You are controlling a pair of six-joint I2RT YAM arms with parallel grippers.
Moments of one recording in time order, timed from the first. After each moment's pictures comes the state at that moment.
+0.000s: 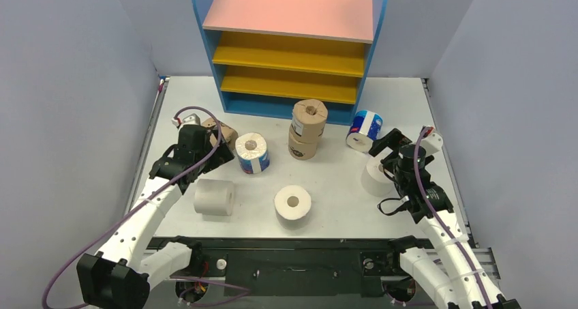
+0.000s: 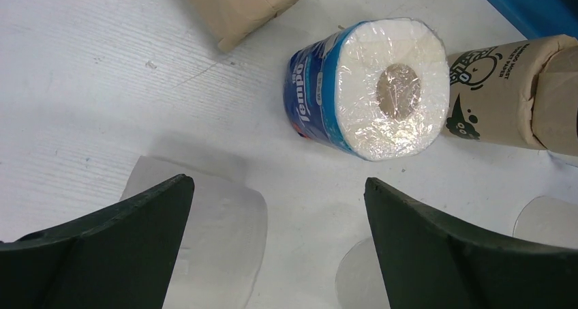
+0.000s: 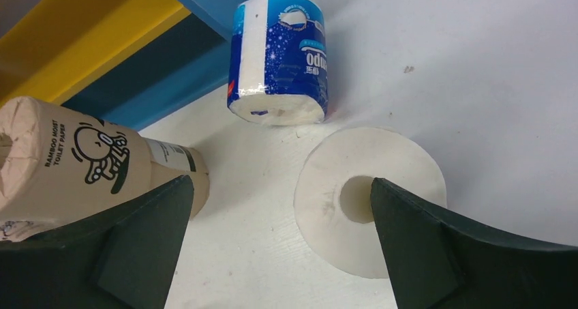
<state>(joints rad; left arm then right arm) -0.29 1.02 0.89 -0.65 -0.18 -0.69 0.24 0.72 0.67 -0.40 0.35 0.71</state>
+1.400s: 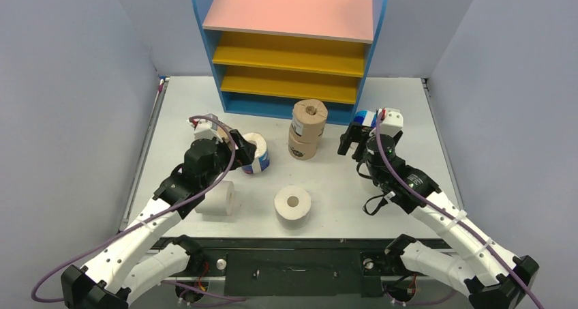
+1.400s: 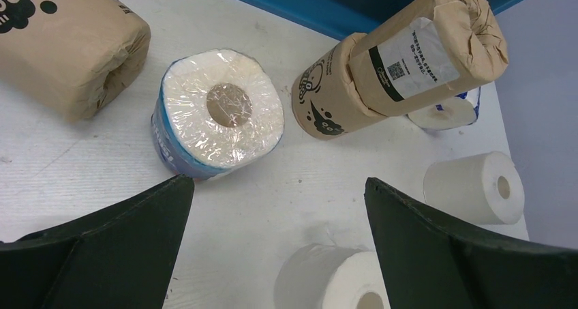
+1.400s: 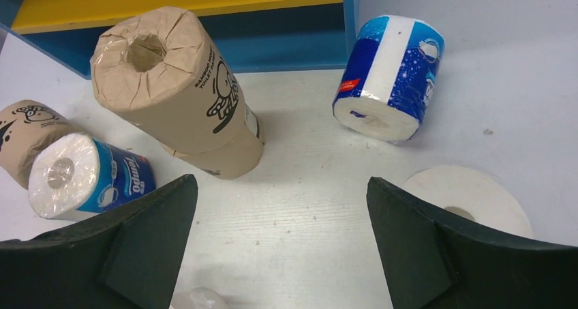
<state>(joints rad) -0.57 0.87 0.76 -0.29 -0.25 -0.66 0.66 0.89 0.89 -0.40 0.54 0.48</state>
